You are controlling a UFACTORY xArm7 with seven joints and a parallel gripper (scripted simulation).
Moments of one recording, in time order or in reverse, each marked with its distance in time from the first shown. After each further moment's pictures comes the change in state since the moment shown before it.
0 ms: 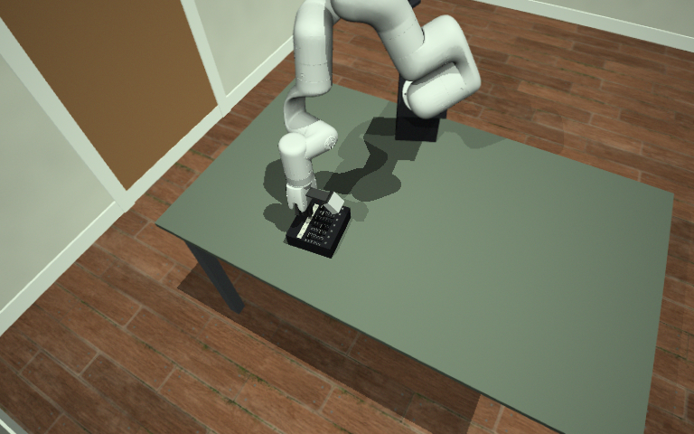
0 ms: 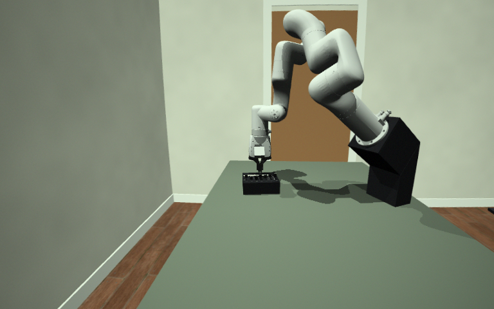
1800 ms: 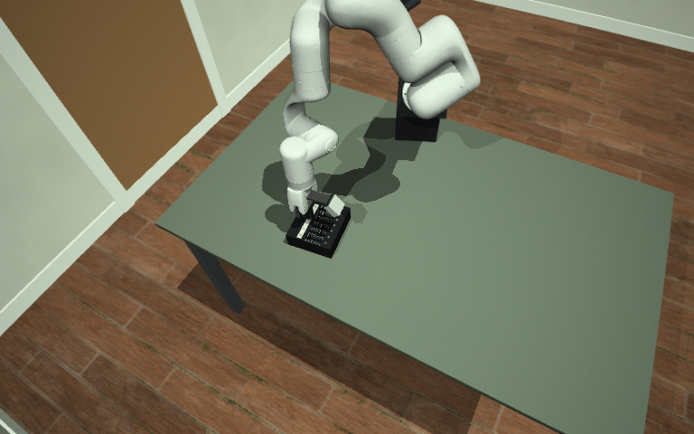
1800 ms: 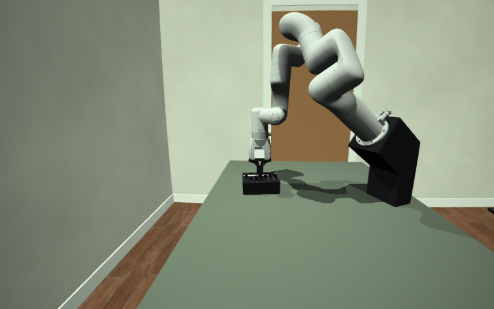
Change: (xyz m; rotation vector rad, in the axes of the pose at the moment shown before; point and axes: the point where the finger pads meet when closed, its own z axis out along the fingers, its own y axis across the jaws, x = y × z) arm 0.001 0.000 0.012 0.000 0.000 0.000
